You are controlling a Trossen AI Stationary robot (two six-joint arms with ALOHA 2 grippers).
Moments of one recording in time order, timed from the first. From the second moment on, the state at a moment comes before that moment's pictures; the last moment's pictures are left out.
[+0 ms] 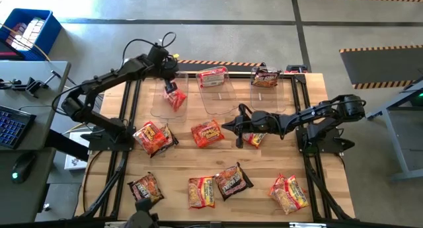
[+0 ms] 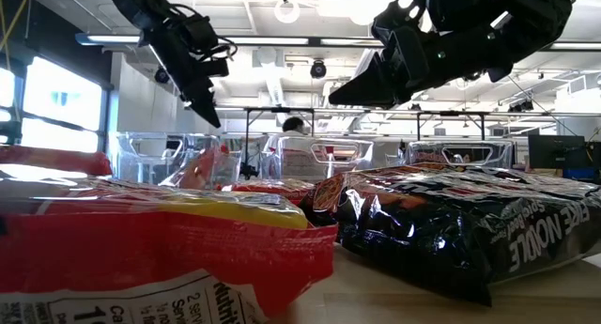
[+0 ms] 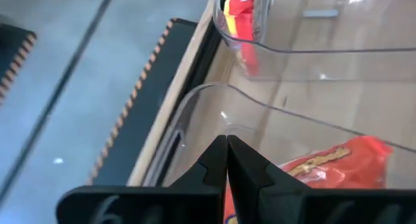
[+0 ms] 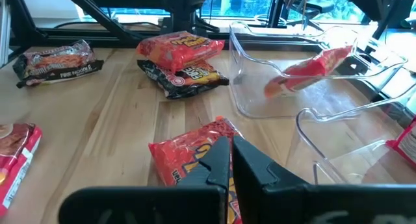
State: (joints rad) left arm 0.85 1.42 1.06 -0.52 0.10 0.52; right arm 0.00 1.50 0.57 0.65 0.09 -0.04
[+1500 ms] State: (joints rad) left arm 0.87 1.80 1.06 -0.53 0.19 0.34; right arm -0.03 1.50 0.57 0.65 0.07 -0.04
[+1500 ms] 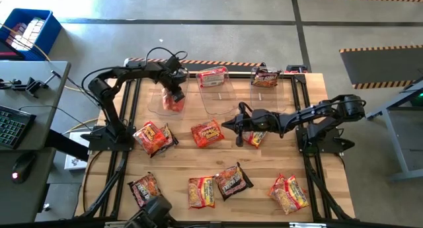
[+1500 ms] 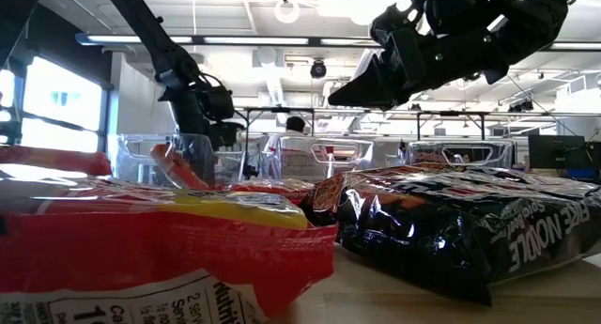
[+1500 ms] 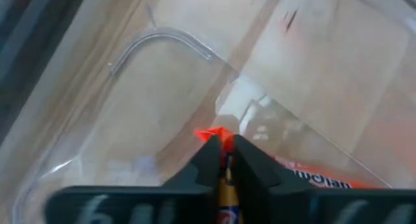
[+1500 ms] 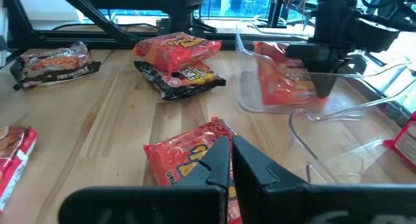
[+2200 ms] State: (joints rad) left arm 0.82 1.45 1.06 -0.57 0.14 0.31; right arm -0.18 1.50 0.57 0.66 -0.02 -0.04
